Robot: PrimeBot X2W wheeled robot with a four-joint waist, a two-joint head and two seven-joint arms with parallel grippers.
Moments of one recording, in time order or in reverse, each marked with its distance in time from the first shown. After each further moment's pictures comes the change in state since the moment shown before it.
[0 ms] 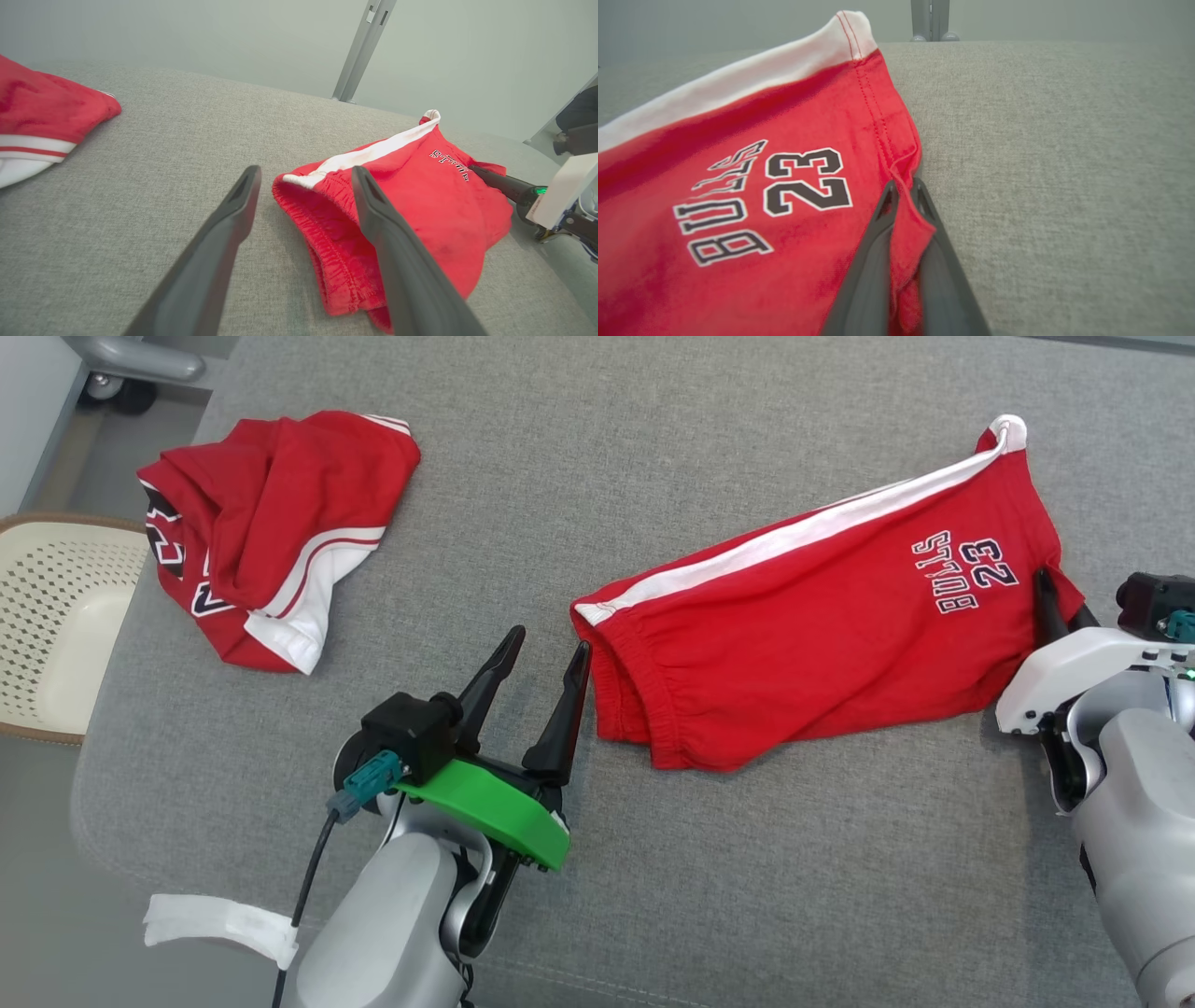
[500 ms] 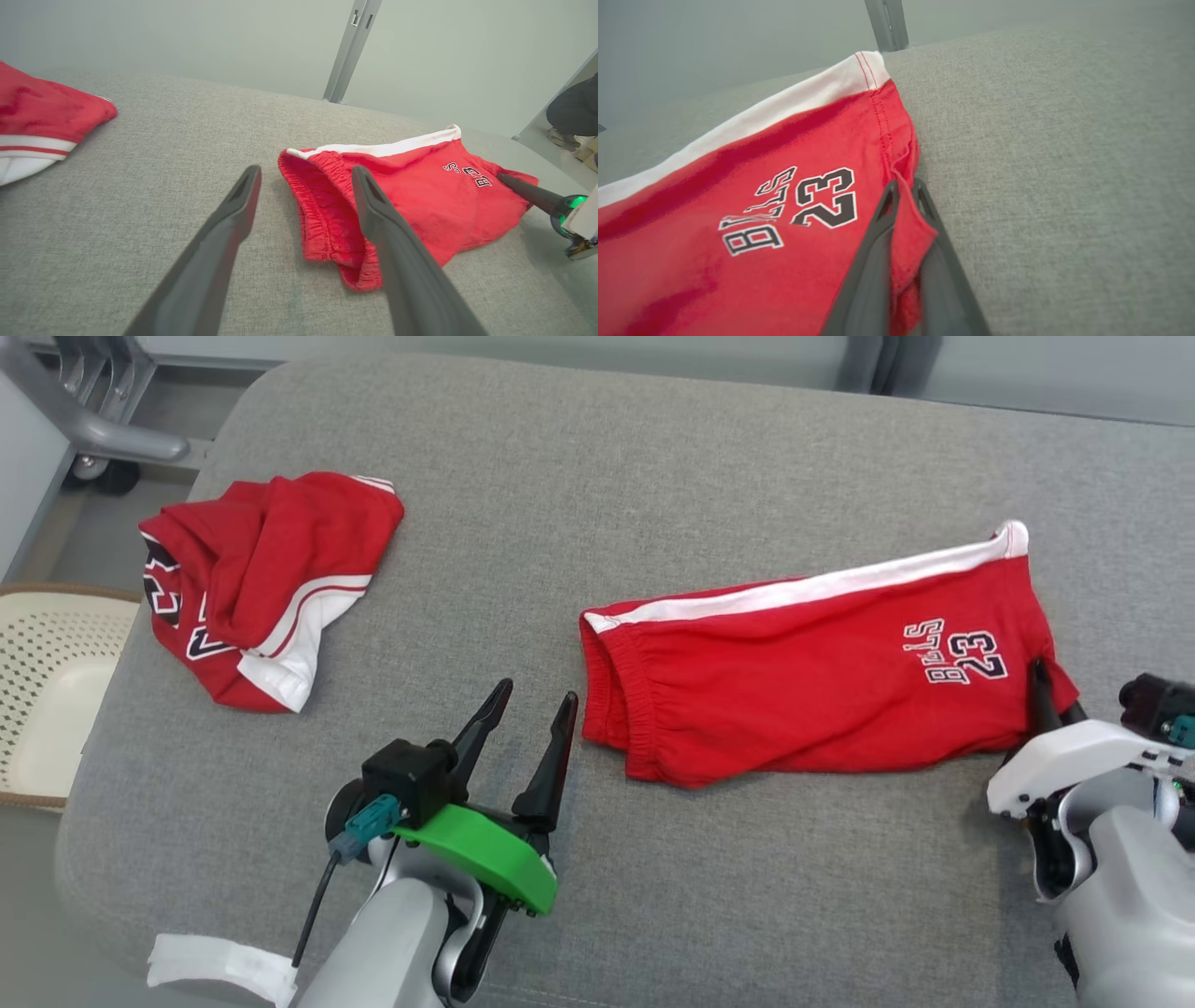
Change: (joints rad) left arm 0.070 0.002 0.015 0.024 0.036 0.000 0.000; right arm 0.184 0.053 -0.087 -0.145 0.104 0.000 0.002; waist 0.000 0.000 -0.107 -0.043
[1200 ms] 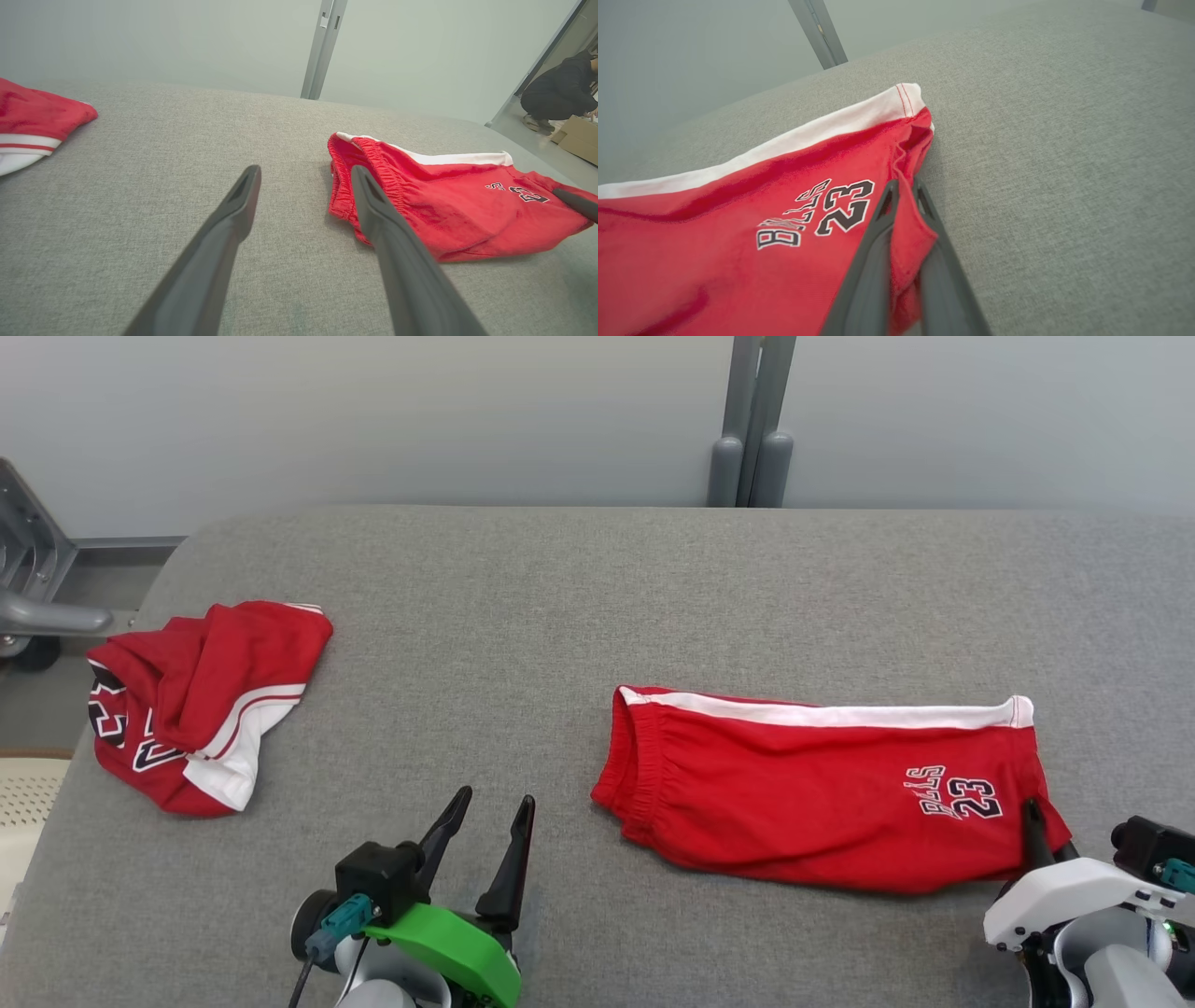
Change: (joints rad) left arm 0.187 0.029 0.072 -0.004 0.054 0.000 0.000; right arm 0.276 0.069 -0.061 -0.116 0.015 0.000 0.000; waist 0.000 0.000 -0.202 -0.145
